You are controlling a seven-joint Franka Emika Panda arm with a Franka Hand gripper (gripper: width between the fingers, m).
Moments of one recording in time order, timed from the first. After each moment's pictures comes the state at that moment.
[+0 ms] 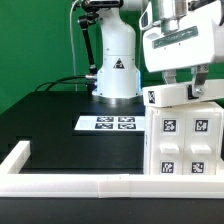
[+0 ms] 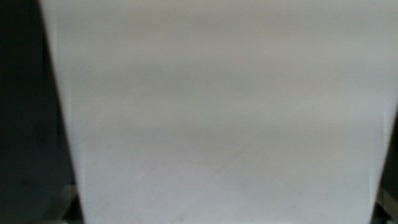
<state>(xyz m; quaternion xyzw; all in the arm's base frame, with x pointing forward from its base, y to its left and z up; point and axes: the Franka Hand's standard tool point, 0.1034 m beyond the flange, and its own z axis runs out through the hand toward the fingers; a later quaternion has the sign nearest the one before) 0.604 0.086 0.149 -0.79 0.60 -0.06 0.11</state>
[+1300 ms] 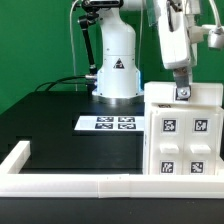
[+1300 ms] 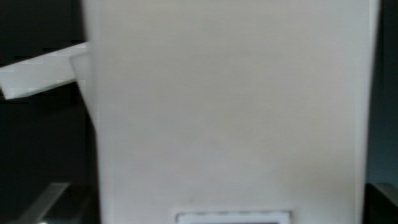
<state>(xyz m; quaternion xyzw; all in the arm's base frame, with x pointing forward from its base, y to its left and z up) 0.605 0.090 0.154 -0.62 0.77 -0.01 0.14</state>
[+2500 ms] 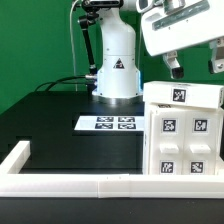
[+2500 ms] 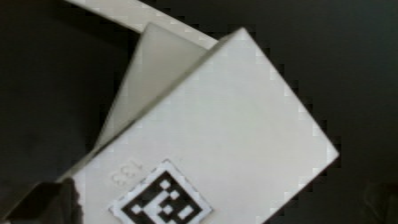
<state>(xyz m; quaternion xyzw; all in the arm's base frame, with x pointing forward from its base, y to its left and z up) 0.612 0.100 0.186 -0.85 0.50 -0.02 0.14</state>
